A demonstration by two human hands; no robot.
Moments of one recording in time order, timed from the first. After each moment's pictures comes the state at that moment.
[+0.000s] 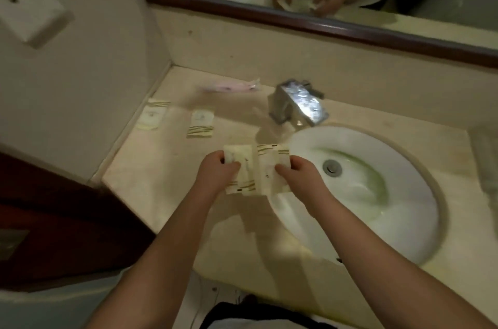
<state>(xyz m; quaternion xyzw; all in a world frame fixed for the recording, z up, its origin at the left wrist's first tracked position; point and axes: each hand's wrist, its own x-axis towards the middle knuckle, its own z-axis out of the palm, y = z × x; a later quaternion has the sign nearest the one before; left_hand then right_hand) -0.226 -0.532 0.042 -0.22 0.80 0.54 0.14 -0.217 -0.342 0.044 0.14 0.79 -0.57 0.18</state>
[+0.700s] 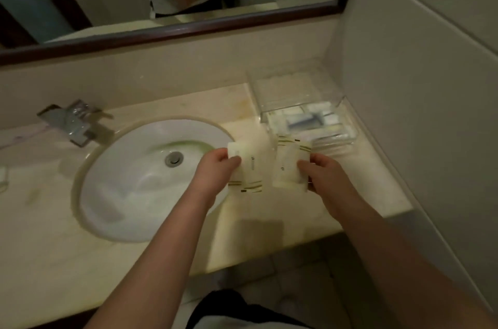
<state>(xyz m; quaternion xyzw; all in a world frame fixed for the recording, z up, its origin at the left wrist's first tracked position) -0.096 -0.111 0.096 0.01 0.79 0.55 0.27 0.016 0.079 0.089 0.35 0.65 -0.67 -0.01</state>
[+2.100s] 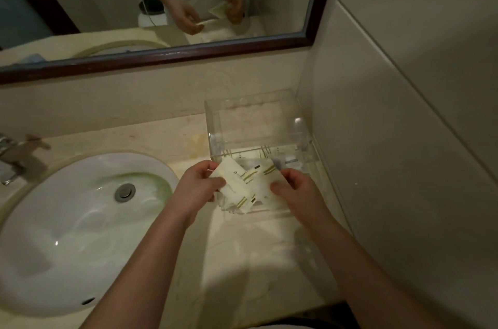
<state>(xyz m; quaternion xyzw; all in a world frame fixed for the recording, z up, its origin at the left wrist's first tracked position) -0.161 0.034 0.074 -0.02 0.77 0.58 0.27 -0.058 0.222 0.067 0.26 0.71 -0.65 -0.01</state>
